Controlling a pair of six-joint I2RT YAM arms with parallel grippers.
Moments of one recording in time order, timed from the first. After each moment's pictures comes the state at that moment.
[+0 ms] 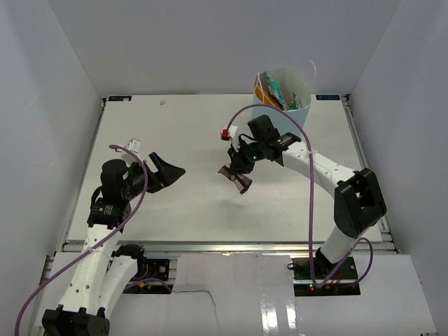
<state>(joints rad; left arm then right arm) -0.12 0.69 0.67 -0.34 0.49 -0.69 0.63 1.67 1.28 -0.46 -0.60 -0.35</state>
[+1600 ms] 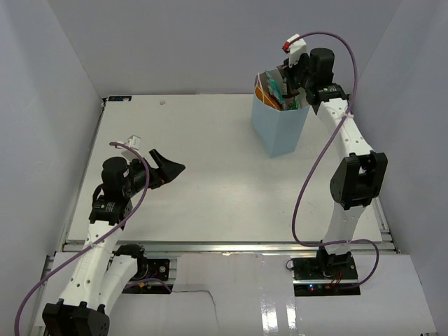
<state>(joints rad) -0.12 0.73 0.66 -0.25 0.47 -0.67 0.18 1.93 1.93 -0.24 -0.23 -0.40</state>
